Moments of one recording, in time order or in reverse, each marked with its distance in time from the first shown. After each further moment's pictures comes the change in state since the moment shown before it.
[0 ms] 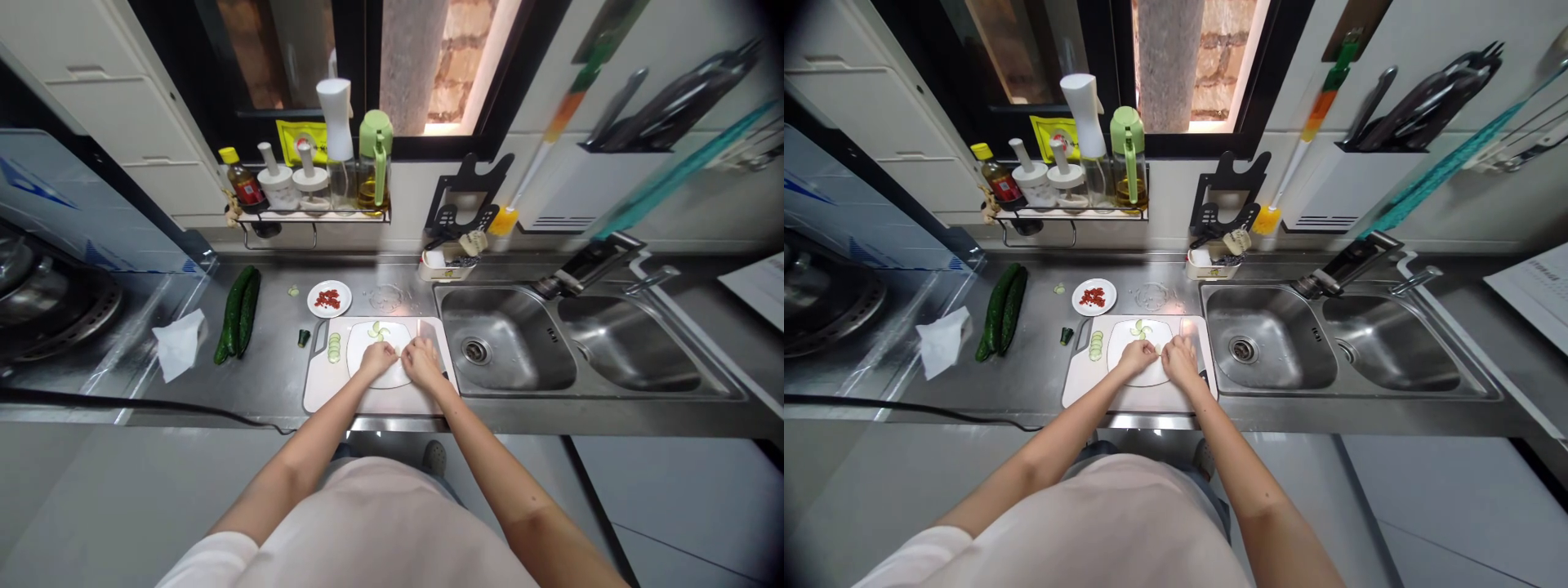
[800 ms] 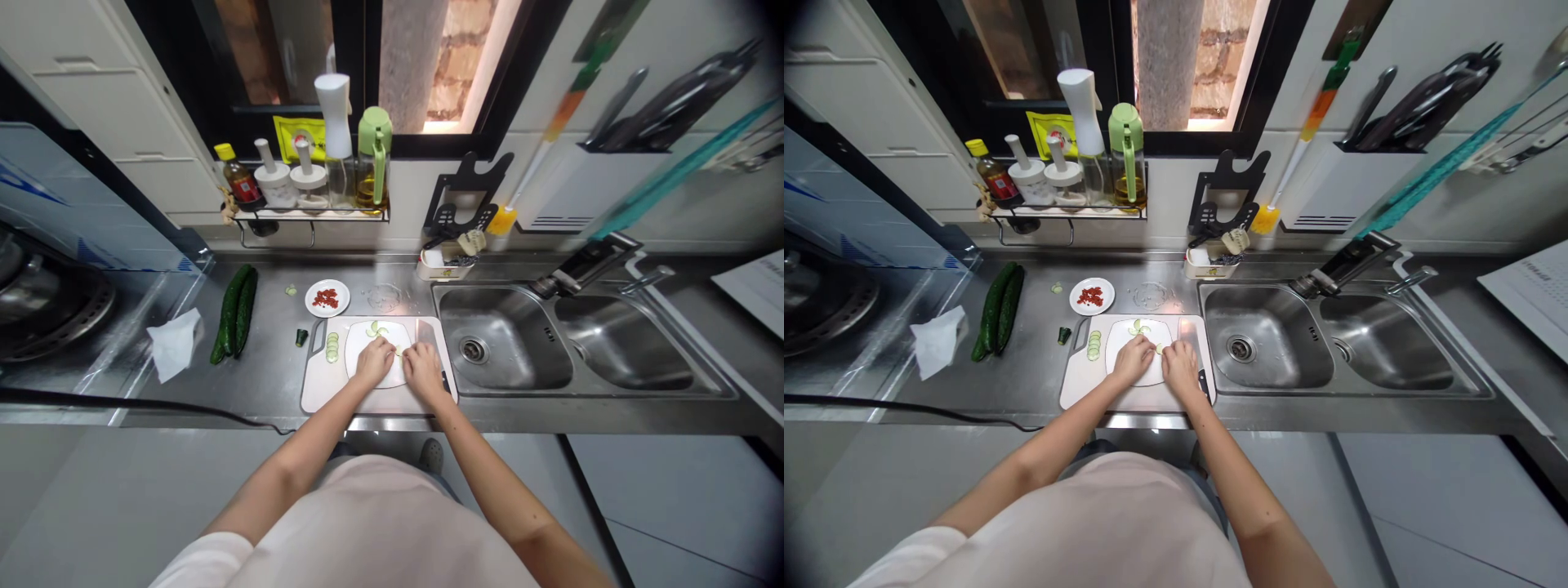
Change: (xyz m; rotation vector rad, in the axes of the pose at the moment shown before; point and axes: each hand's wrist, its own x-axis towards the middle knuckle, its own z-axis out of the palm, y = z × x) left_hand -0.018 -0.010 0.000 0.268 0.176 0.410; right_hand -0.022 -0.002 0.005 -0.049 0.204 -0.054
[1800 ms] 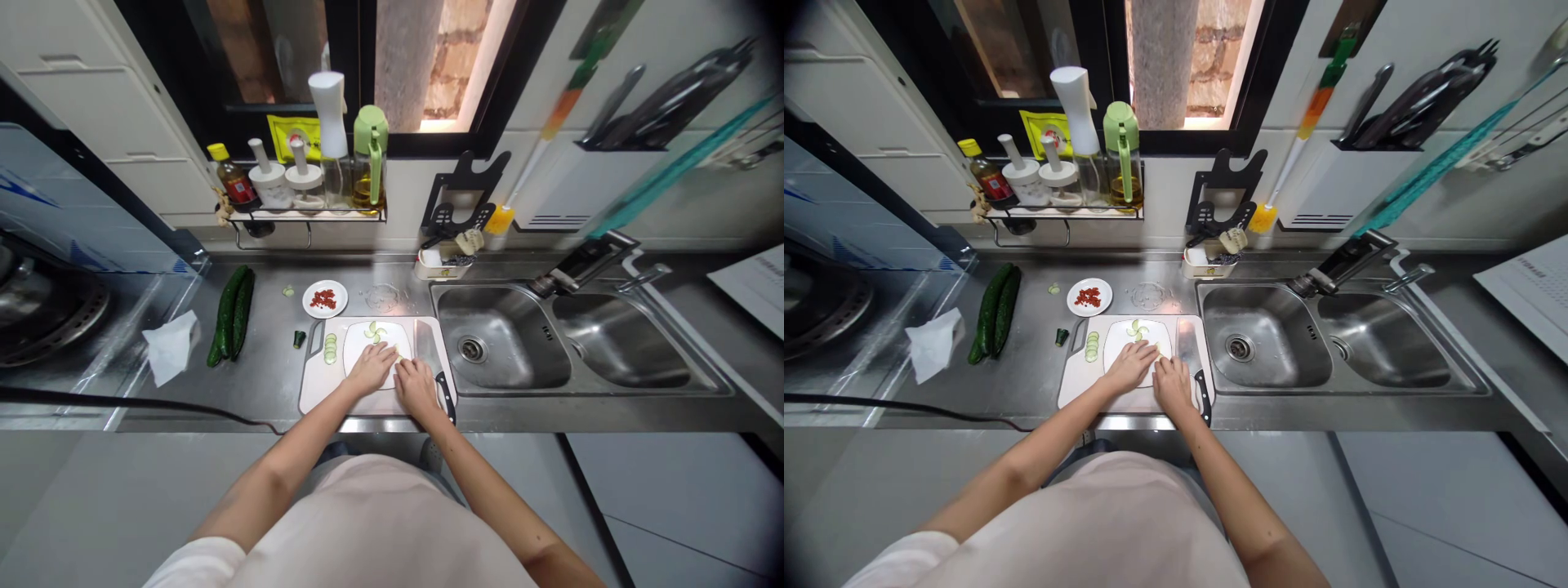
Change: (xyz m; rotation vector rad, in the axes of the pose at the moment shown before) left_hand -0.012 -0.014 0.000 0.254 -0.121 0.393; right_hand -0.029 -0.021 0.002 -0.066 -0.092 -0.075
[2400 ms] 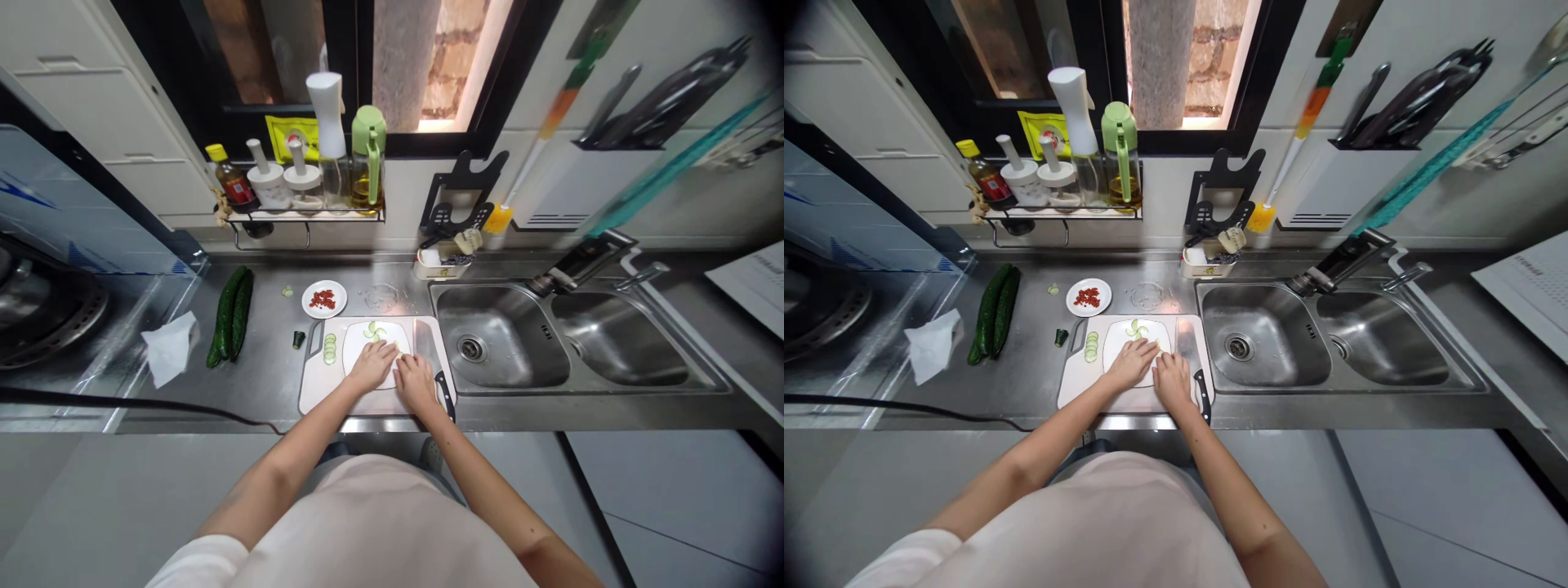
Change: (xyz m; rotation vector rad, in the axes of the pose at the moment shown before) left_hand 0.008 -0.001 0.001 -0.005 0.004 -0.027; right_hand 0.008 0.002 0.002 0.011 0.004 0.065
